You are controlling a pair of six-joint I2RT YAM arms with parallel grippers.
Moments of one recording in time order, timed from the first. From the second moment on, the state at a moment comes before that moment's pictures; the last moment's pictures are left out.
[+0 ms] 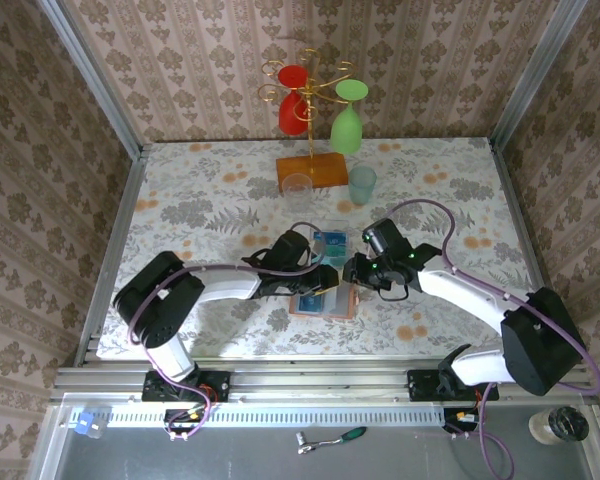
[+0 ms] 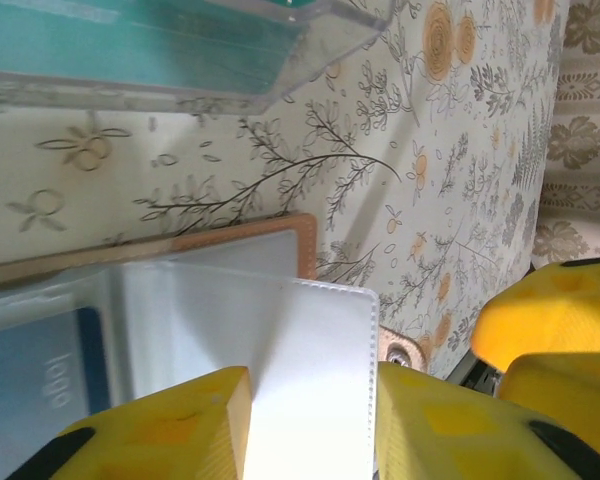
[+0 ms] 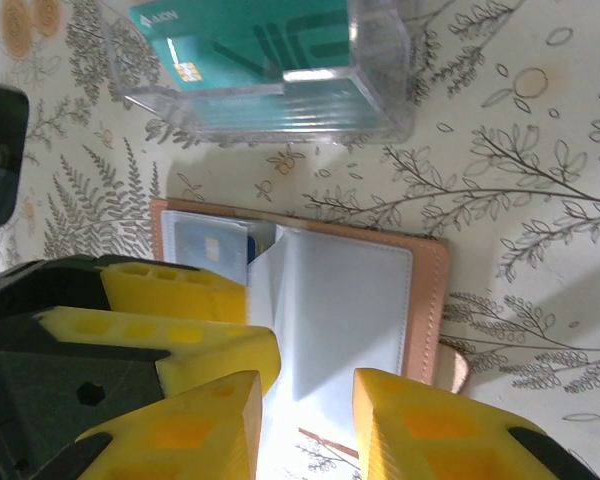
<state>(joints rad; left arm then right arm) -0.87 1.70 0.80 0.16 0.48 -1.01 0.55 1.34 0.78 -0.46 -0.24 0.79</state>
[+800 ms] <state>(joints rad) -0.75 1.55 0.74 0.04 0.45 -0.95 0.60 1.37 0.76 -0.42 -0.29 0.81</state>
